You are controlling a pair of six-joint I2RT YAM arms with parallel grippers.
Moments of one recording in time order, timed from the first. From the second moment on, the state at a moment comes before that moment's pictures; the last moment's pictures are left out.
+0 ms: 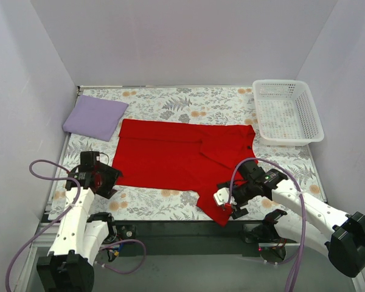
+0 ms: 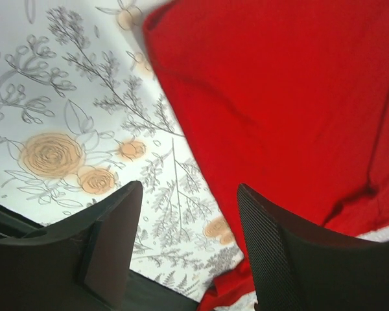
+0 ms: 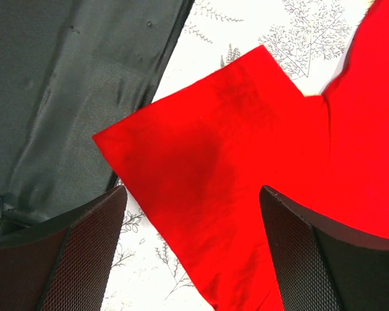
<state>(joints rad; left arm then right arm) 0.07 0.77 0.60 -0.93 0.04 -1.09 0.66 0.95 0.52 -0.81 -0.72 -1.29</state>
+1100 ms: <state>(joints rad) 0.10 1.22 0.58 -0.62 -0.24 -1.16 0.65 0.96 0.52 -0.79 -0.70 -1.26</state>
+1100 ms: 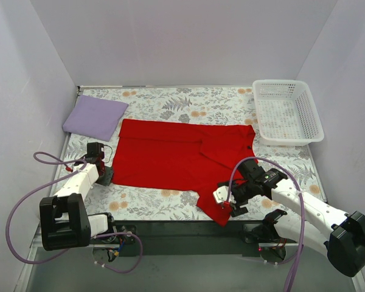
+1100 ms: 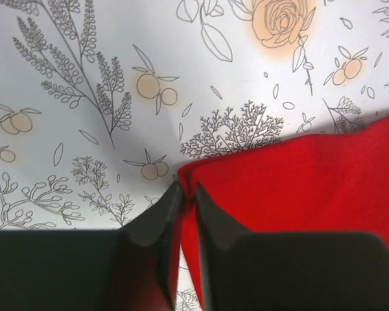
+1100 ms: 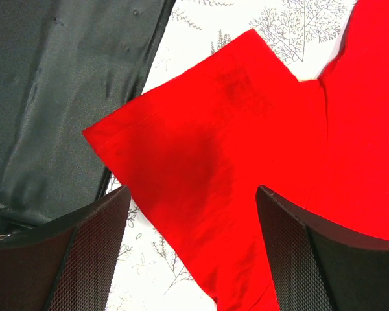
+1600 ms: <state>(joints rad) 0.11 1.18 0.55 -0.55 -0.16 -1.08 0.64 0.97 0.52 -0.79 -0.70 -1.25</state>
